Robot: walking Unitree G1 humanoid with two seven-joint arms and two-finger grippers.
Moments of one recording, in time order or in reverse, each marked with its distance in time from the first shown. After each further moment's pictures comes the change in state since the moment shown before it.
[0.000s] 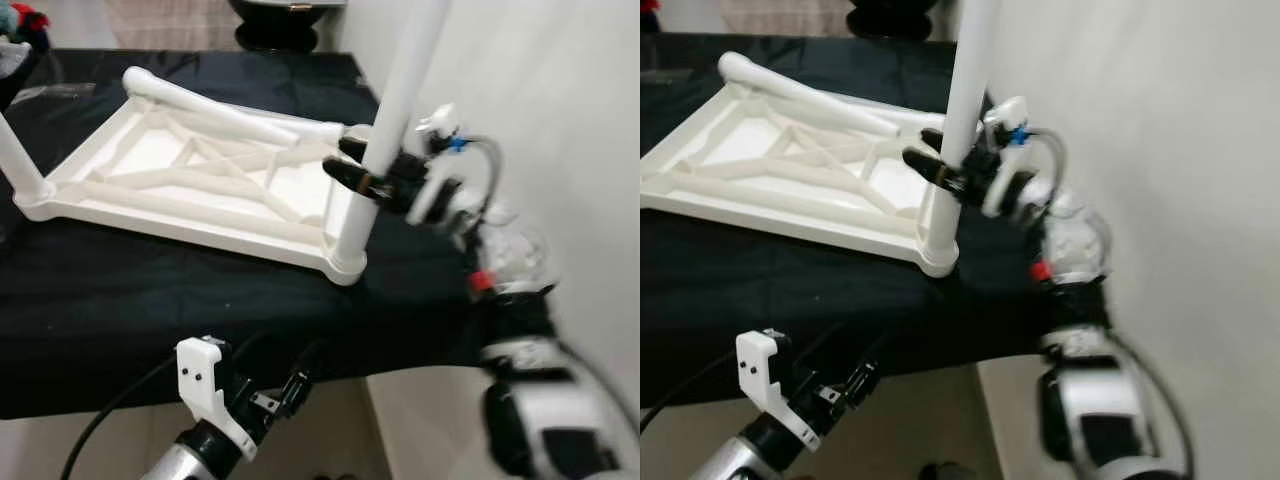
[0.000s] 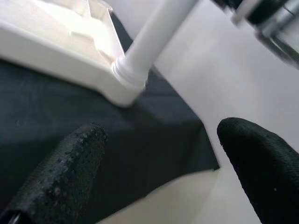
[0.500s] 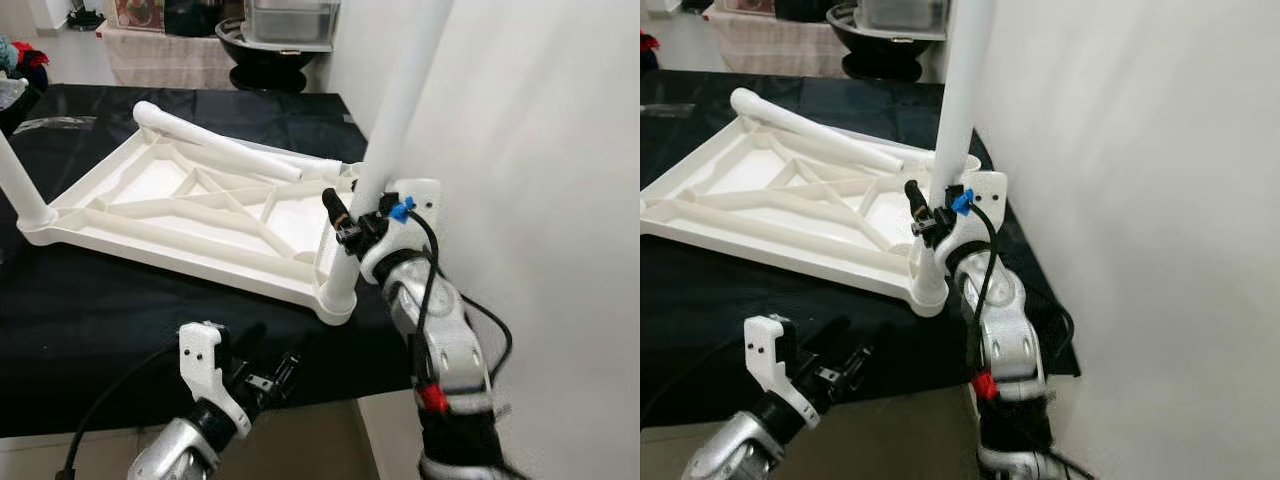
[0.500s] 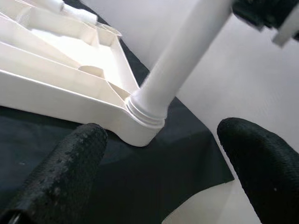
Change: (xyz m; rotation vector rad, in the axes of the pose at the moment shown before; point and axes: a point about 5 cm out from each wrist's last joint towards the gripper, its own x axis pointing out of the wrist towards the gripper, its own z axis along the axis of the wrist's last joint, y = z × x) left arm 0.019 0.024 -0.002 0.021 -0.001 0.020; right arm 0.008 0.033 -0.001 0.003 0.092 0.018
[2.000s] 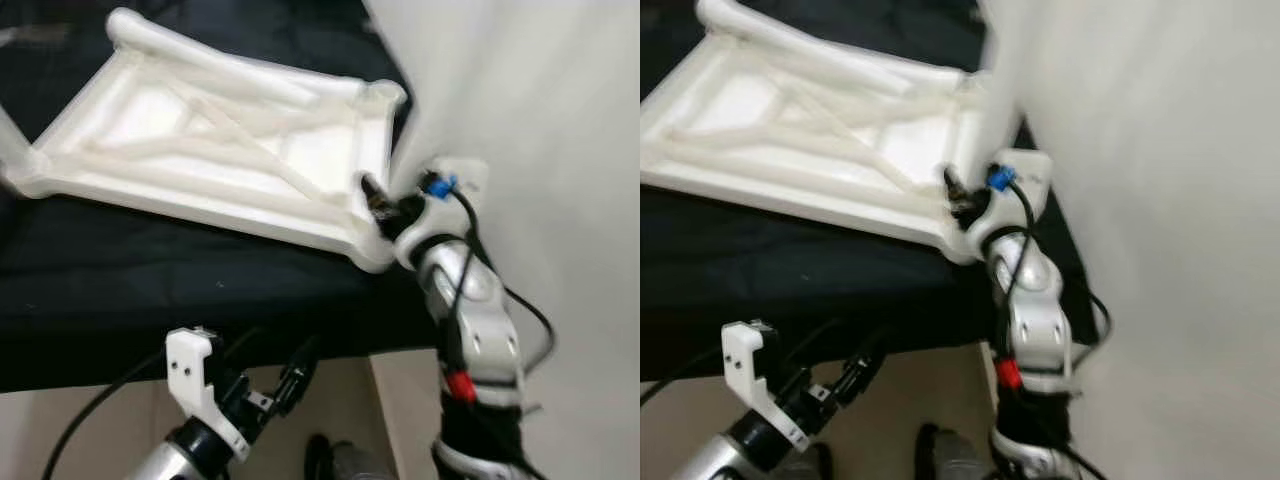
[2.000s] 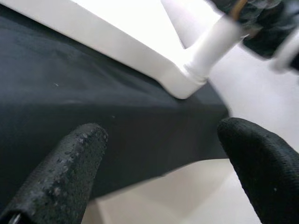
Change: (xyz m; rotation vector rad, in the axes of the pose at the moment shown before) left arm -0.017 -0.010 0.006 -0.033 0.034 0.015; right arm -0.037 -0.026 -0.016 -0.011 0.061 -0.248
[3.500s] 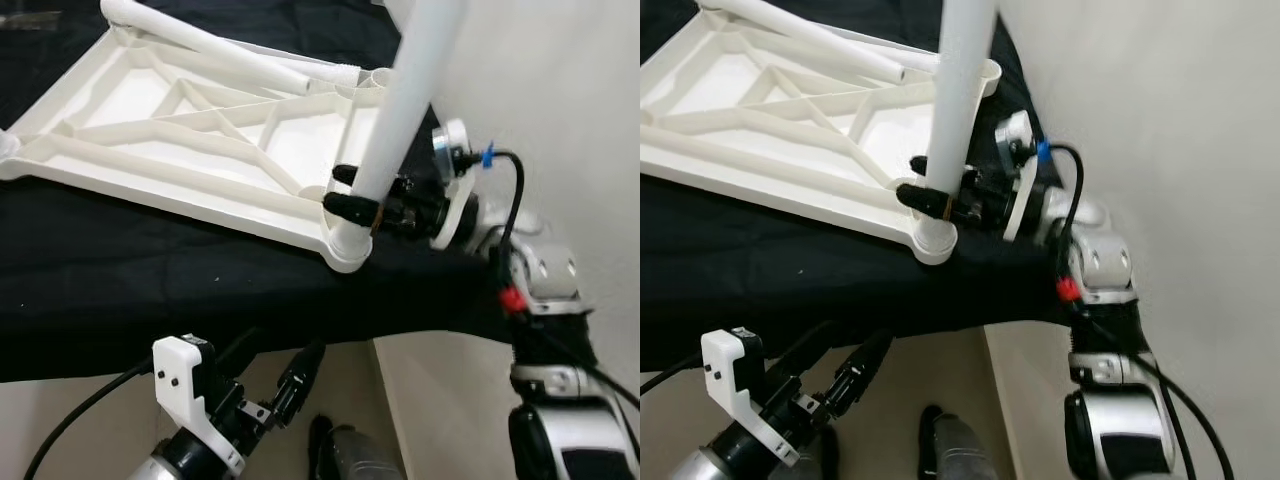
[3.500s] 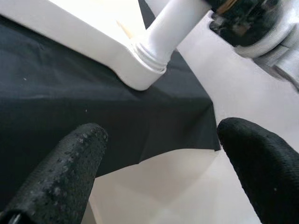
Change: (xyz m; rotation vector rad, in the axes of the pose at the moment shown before) left arm -0.018 -0.025 0.015 -0.006 -0.030 -0.042; right arm 0.008 -0.013 0.027 0.051 -0.110 0.617
